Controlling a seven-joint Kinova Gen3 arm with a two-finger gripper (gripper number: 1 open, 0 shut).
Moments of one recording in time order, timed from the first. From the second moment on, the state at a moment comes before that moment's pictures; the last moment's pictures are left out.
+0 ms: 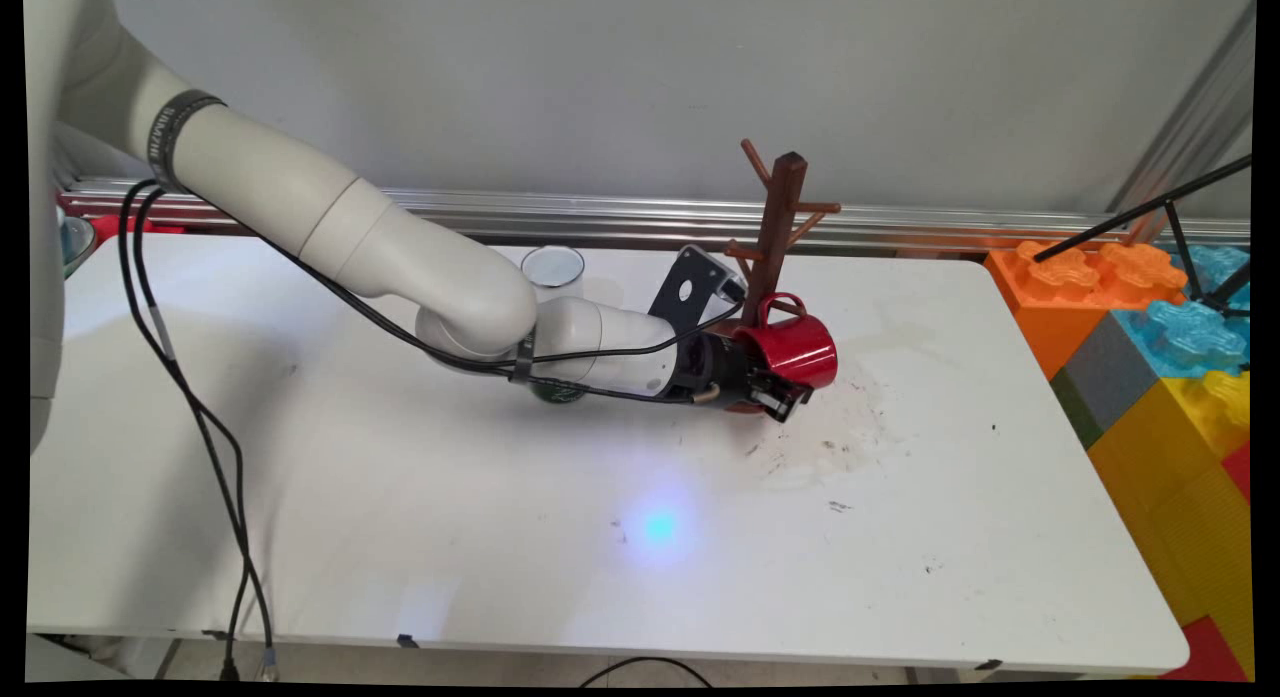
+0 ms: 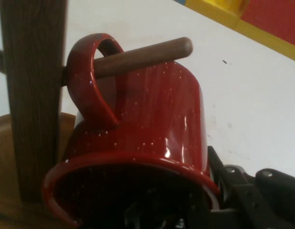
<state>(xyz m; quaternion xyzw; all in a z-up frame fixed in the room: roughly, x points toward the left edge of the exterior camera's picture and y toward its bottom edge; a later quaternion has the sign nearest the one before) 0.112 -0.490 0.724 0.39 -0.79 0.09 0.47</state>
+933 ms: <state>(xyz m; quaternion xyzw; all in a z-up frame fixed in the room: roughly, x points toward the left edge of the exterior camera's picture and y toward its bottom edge) 0.118 -0.480 0.757 0.36 -0.78 0.10 0.50</state>
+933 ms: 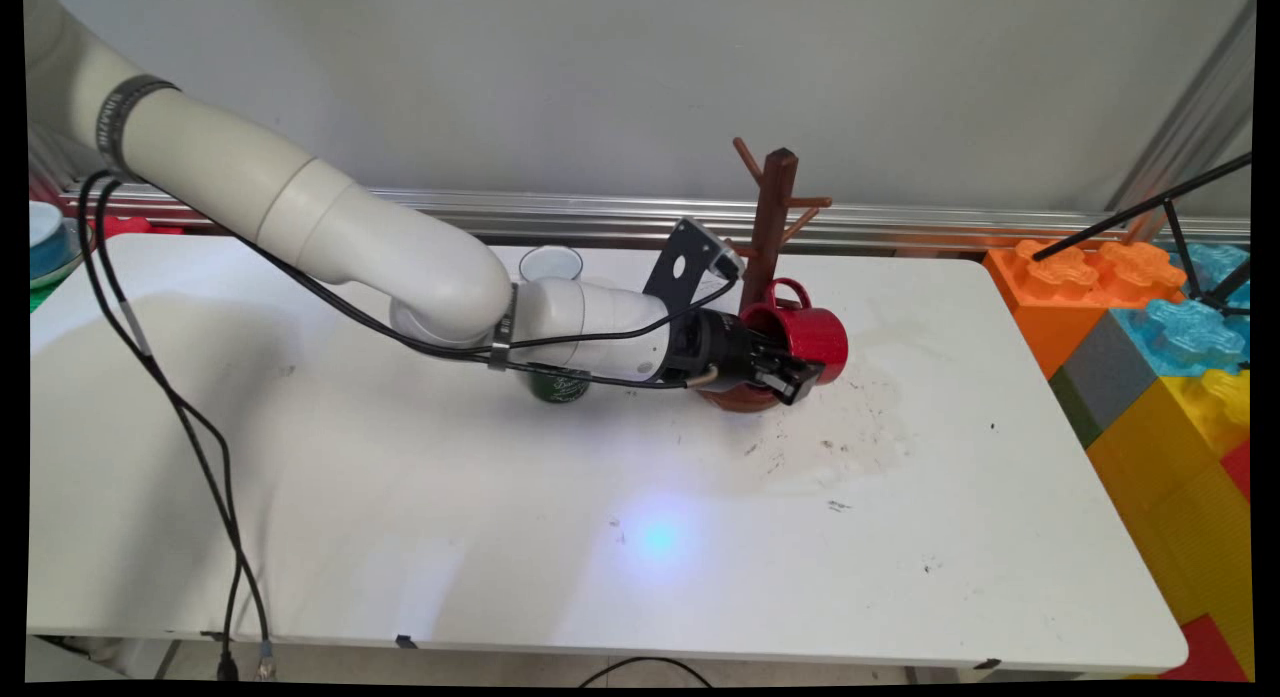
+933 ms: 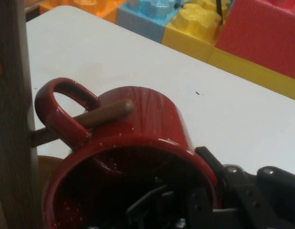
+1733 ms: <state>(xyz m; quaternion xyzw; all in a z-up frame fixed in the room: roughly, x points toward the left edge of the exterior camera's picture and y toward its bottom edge) 0.134 -0.449 0.787 0.32 -0.79 0.09 0.52</state>
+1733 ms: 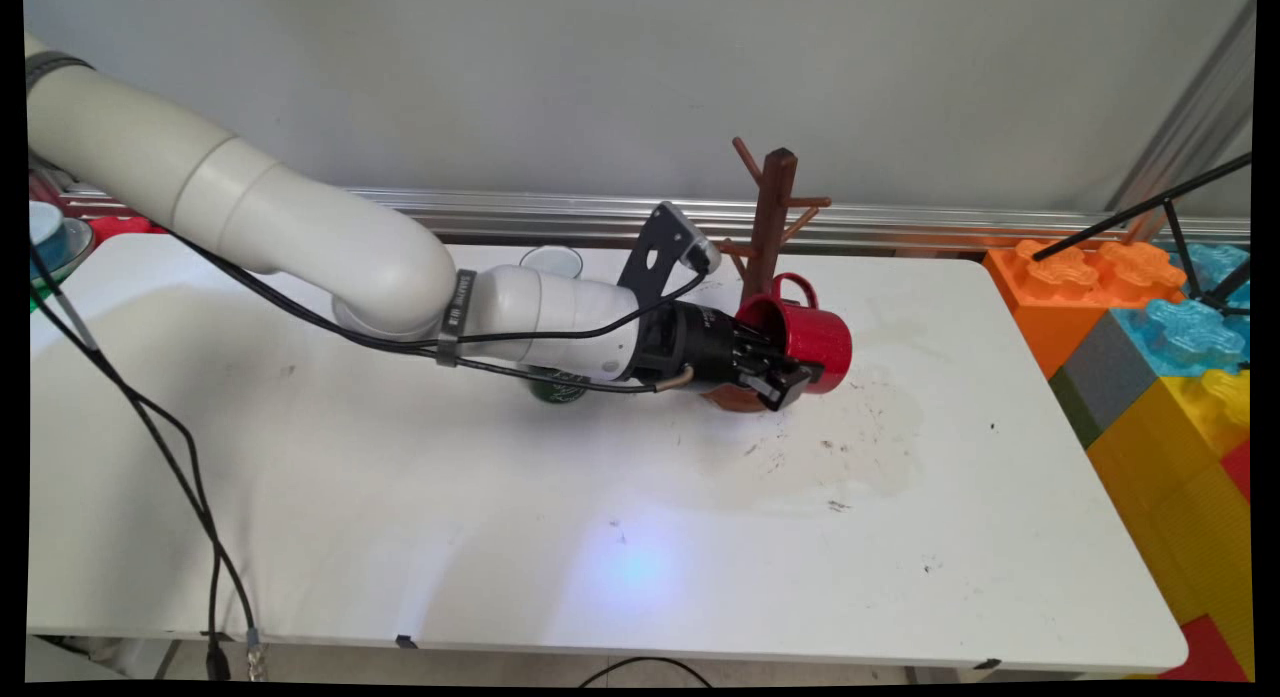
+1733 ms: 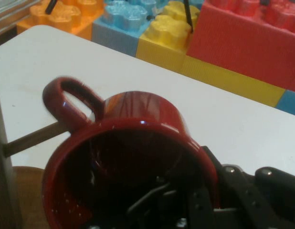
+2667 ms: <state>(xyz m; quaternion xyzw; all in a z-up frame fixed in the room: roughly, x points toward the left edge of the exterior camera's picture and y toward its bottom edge) 0.175 -0.421 0.811 0.25 -0.84 0.10 0.47</state>
